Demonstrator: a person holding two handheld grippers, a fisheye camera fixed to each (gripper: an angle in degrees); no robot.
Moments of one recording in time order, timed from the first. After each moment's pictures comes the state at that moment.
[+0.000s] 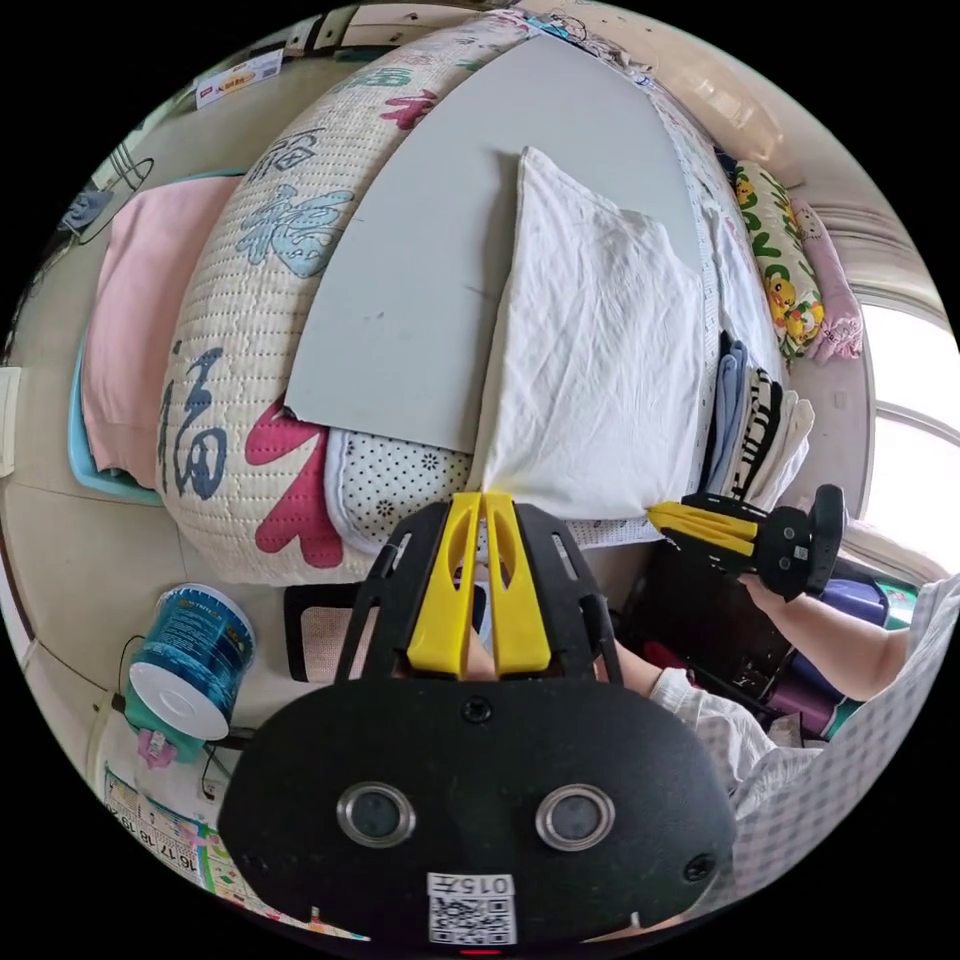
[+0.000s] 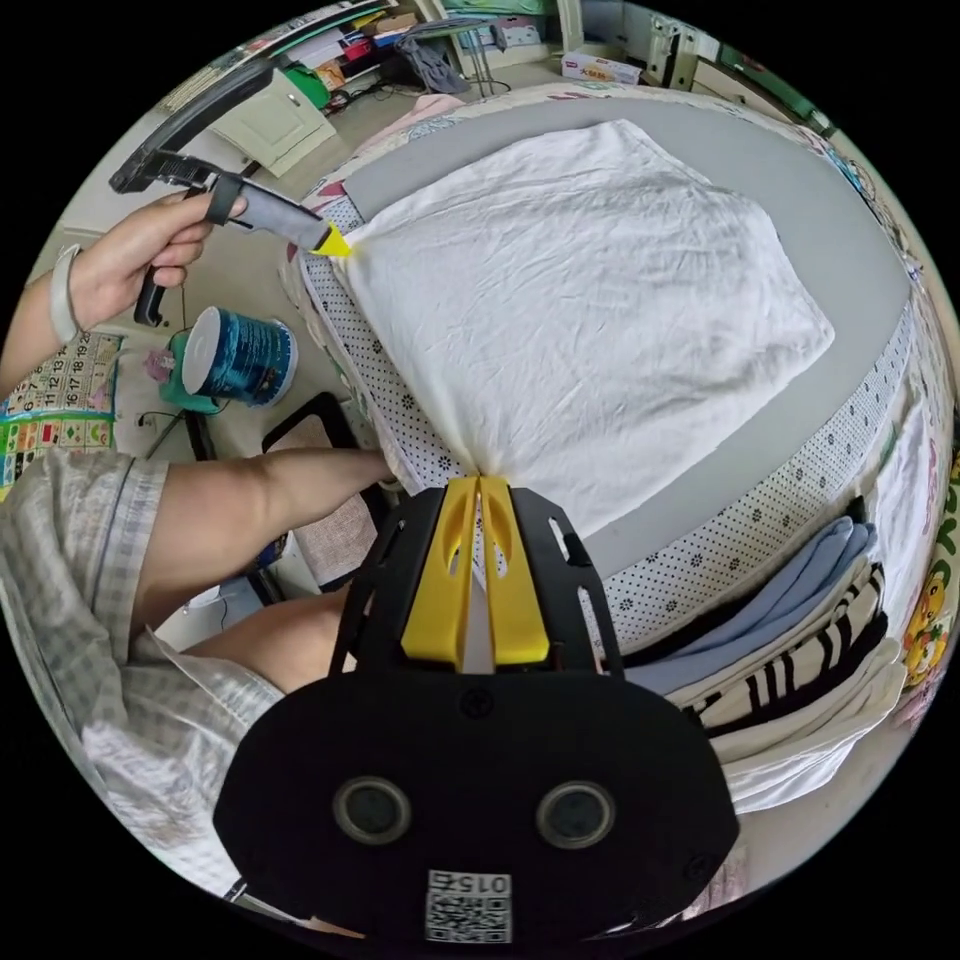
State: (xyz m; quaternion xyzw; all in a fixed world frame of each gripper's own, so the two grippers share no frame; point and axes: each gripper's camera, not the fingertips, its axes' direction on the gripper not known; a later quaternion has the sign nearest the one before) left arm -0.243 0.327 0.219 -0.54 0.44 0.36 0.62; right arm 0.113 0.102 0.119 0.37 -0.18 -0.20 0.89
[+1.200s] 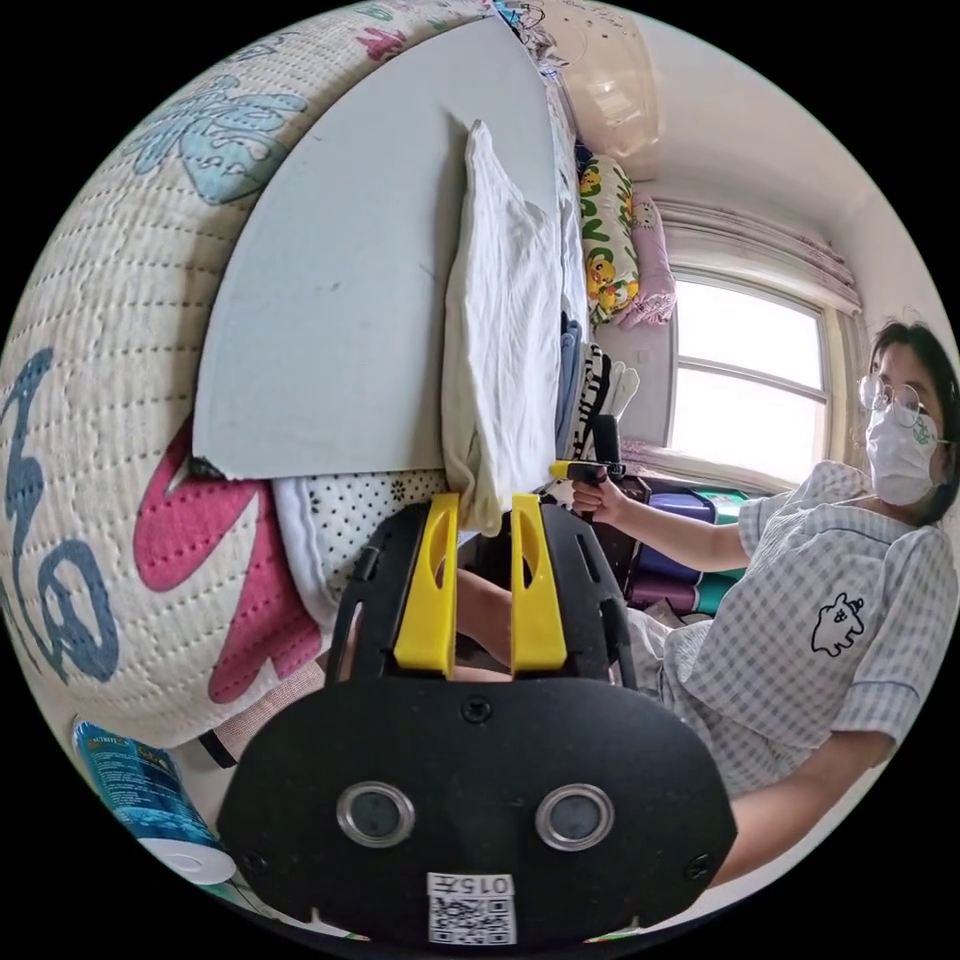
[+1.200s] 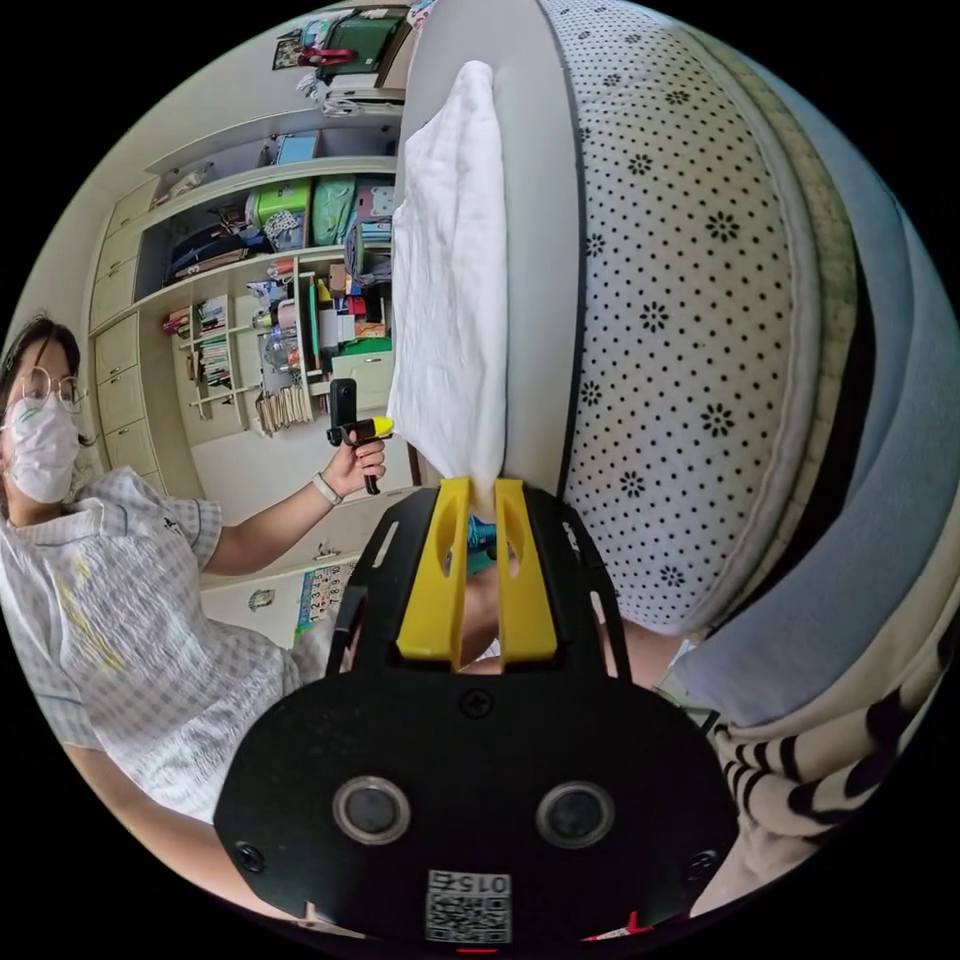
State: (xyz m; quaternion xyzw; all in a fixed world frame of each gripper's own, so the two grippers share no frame) left arm -0.251 0.355 0.336 -0.61 0.65 0.25 0.38; right arm 0.221 0.309 0.057 0.29 -0.70 -0.08 0.65
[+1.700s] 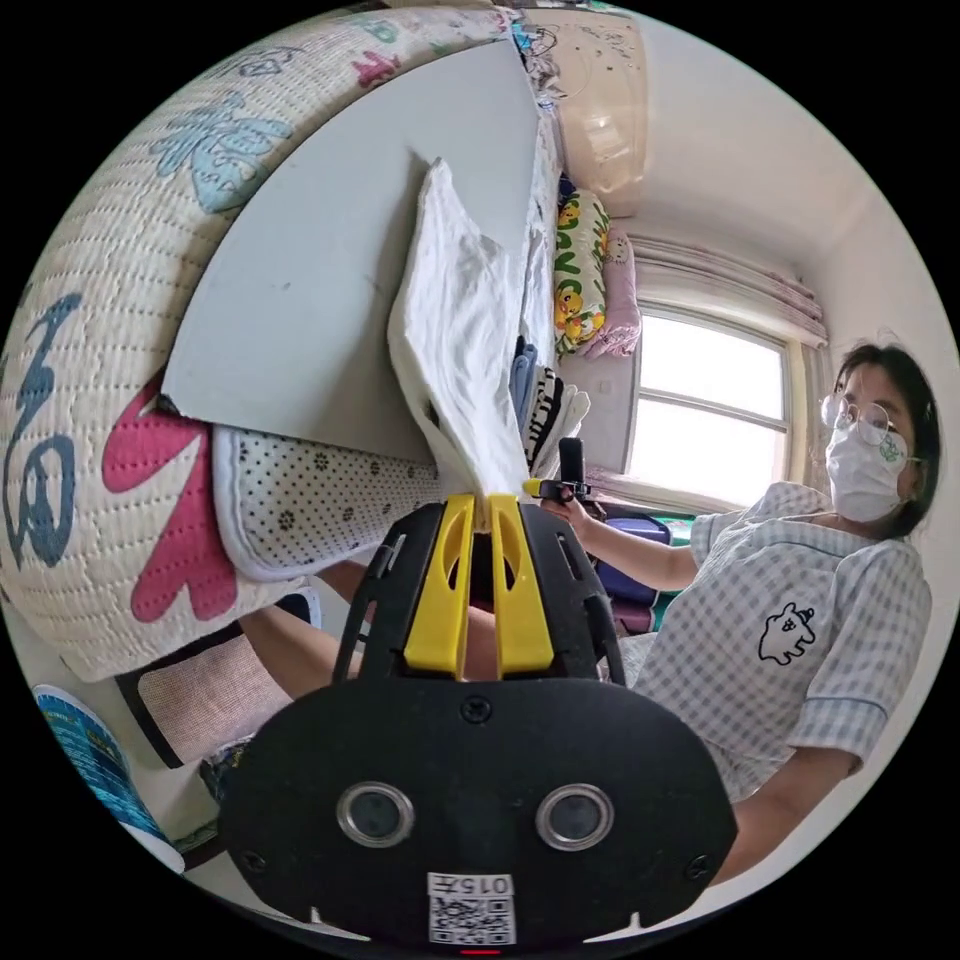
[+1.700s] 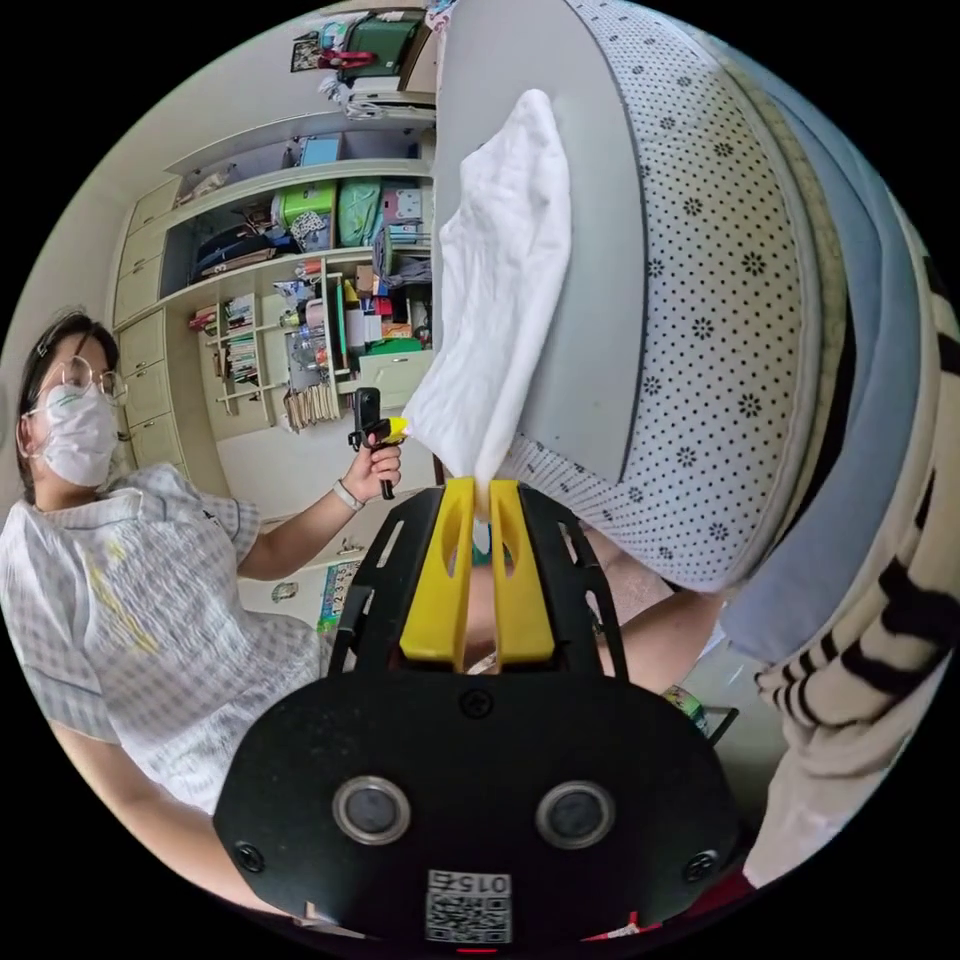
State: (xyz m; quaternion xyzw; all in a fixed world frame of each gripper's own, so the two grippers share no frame) left arm -0.268 0.284 0.327 -0.62 0.67 0.17 0.37; right arm 0.160 0.516 -0.071 0.29 -0.72 -0.09 0.62
